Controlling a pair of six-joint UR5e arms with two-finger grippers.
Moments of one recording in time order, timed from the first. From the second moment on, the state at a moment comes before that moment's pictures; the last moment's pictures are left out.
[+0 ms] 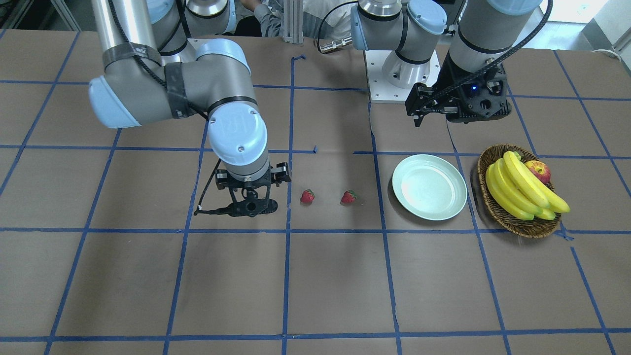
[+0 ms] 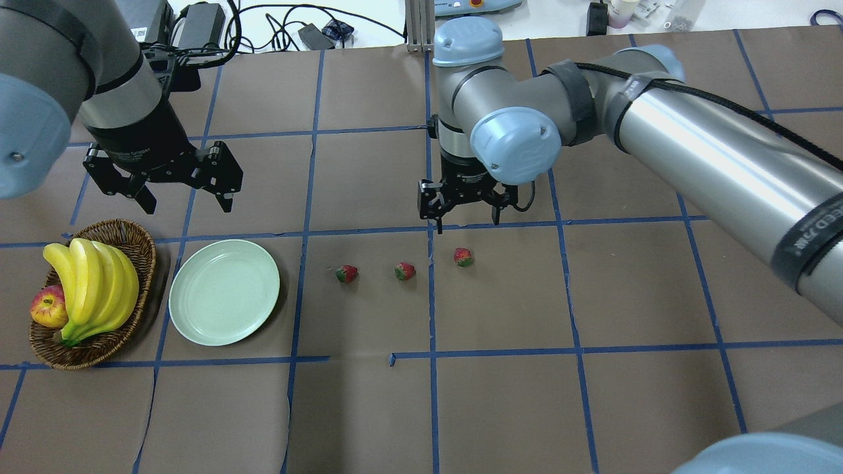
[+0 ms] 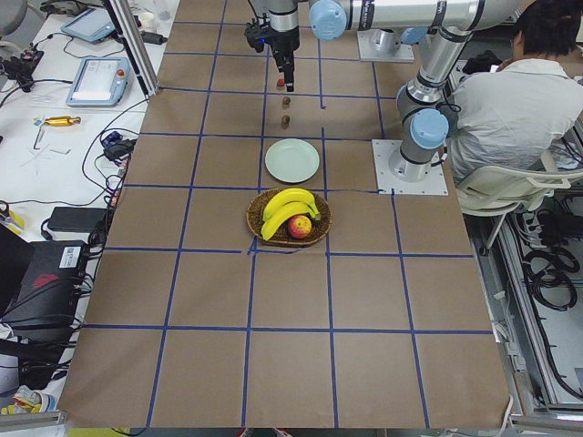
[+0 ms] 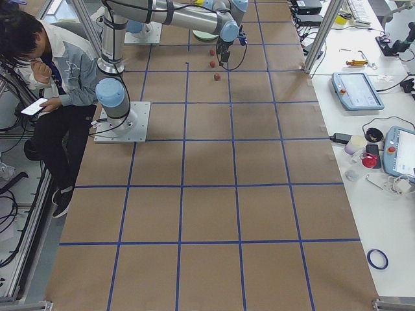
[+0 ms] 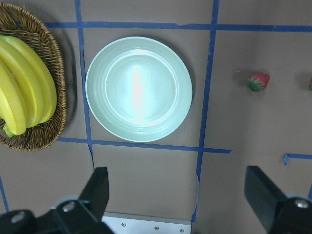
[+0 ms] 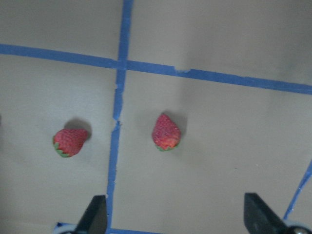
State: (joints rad) left arm -1.53 -1.53 -1.66 -1.62 1.68 -0.02; right arm 1.84 -1.18 1.58 -1.71 -1.51 0.16
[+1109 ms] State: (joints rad) left arm -1.54 -1.53 -1.67 -1.62 1.68 -0.03; right arm 1.80 -1.10 1.77 -2.00 -1.42 0.01
